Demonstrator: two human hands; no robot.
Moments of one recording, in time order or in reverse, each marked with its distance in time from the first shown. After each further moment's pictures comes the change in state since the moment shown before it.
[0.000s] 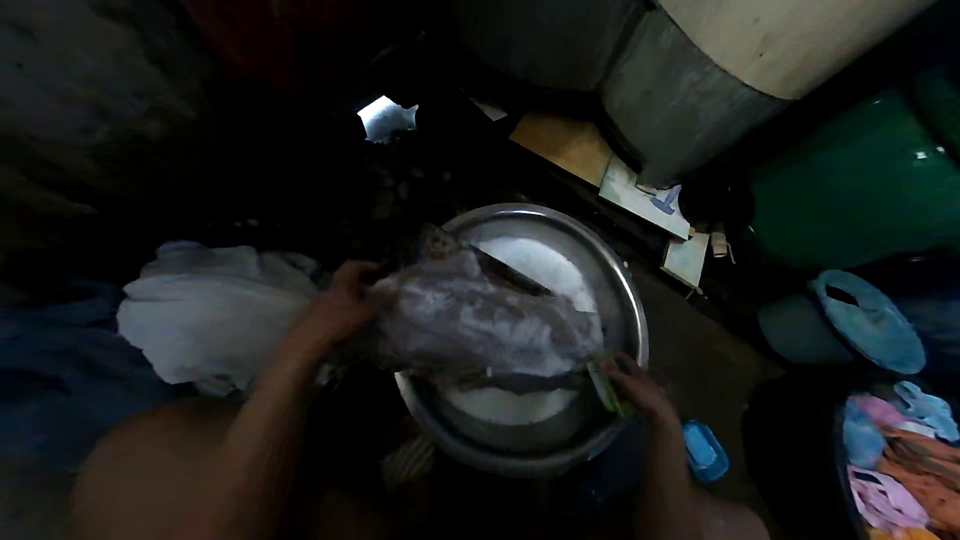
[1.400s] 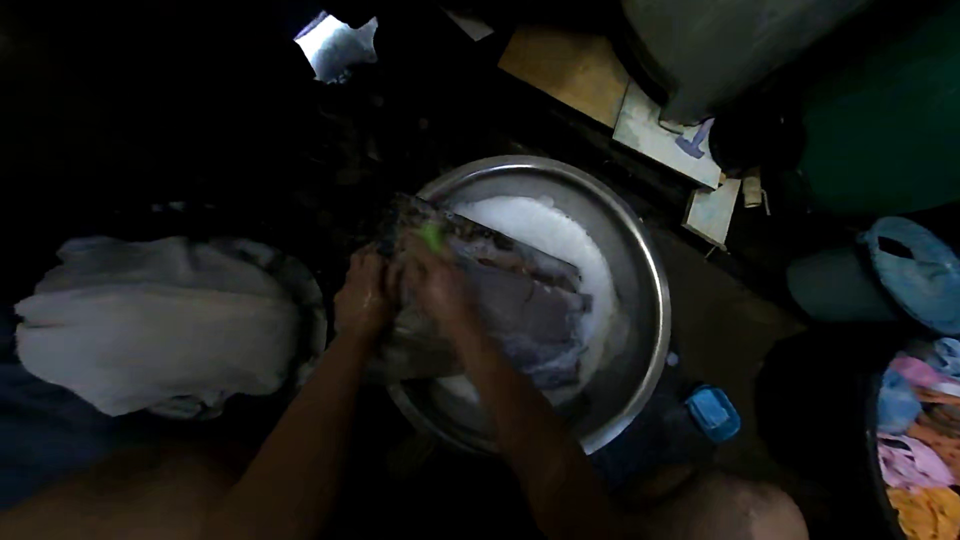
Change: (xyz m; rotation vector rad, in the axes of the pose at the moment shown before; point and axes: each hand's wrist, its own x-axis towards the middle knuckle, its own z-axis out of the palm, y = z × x) left_hand 0.087 -0.051 0.098 0.379 0.210 0.161; right_hand 0.045 -0.216 0.250 -0.186 0.079 -0.637
